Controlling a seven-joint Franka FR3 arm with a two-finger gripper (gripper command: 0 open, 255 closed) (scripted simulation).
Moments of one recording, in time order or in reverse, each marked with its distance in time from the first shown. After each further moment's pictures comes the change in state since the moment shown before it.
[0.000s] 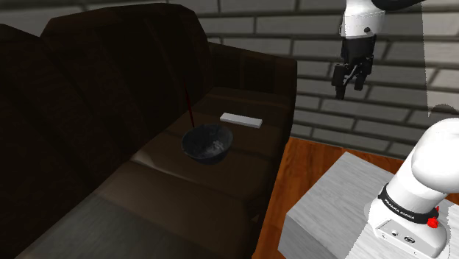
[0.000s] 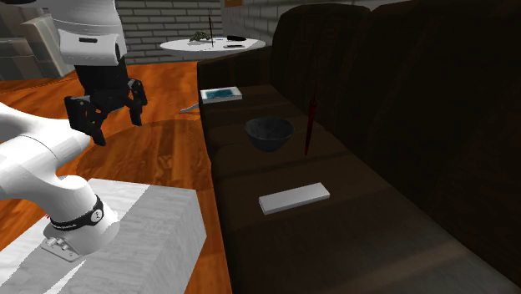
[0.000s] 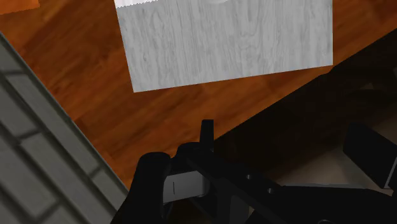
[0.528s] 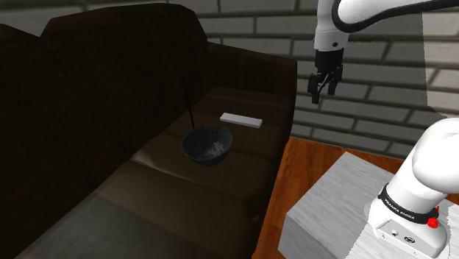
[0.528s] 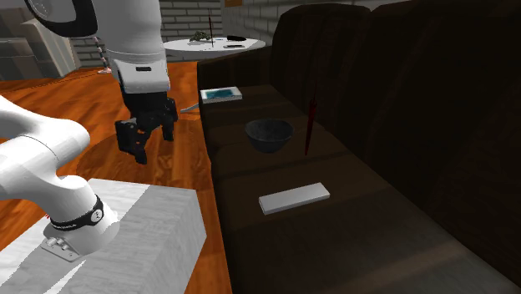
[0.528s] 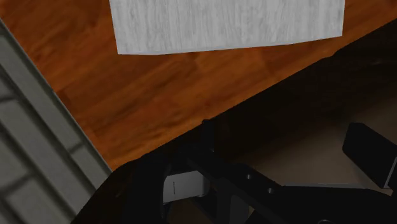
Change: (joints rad) arm 0.020 0.197 -0.005 0.015 -0.008 0.205 -0.057
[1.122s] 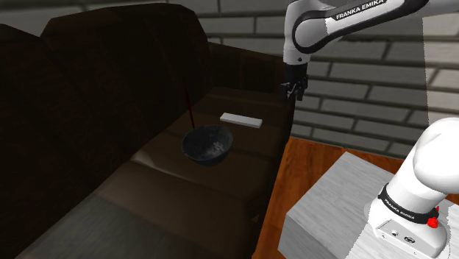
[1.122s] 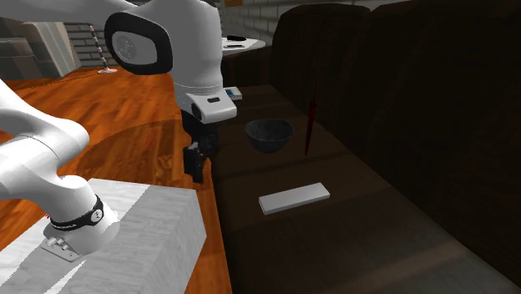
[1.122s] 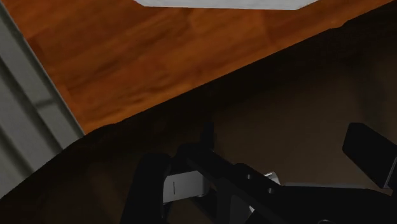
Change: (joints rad) arm 0.028 0.310 0.003 0.109 -0.002 0.241 -0.079
